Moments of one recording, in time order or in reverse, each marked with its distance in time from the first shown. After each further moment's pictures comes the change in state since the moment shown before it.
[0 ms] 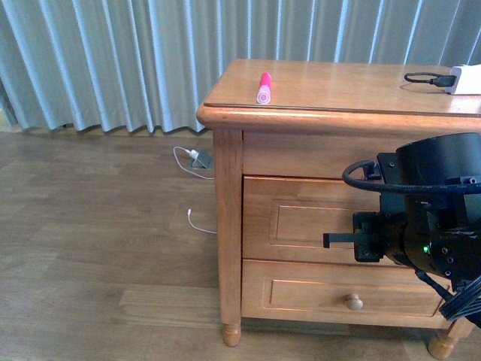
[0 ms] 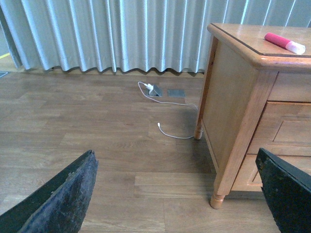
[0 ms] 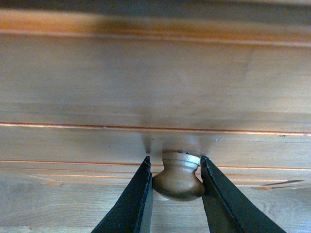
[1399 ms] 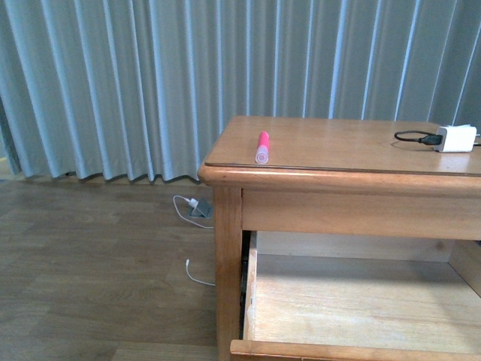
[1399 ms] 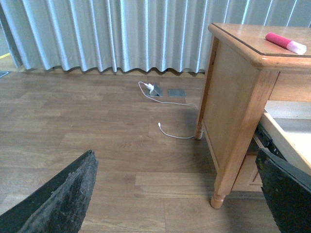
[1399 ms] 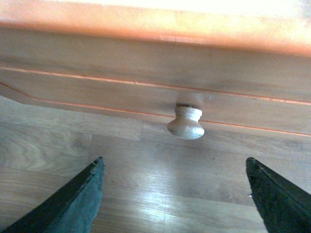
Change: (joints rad) left arm 0.000 0.000 0.000 0.000 0.000 0.000; right arm 0.137 -0.892 -0.682 -0.389 -0.104 0.110
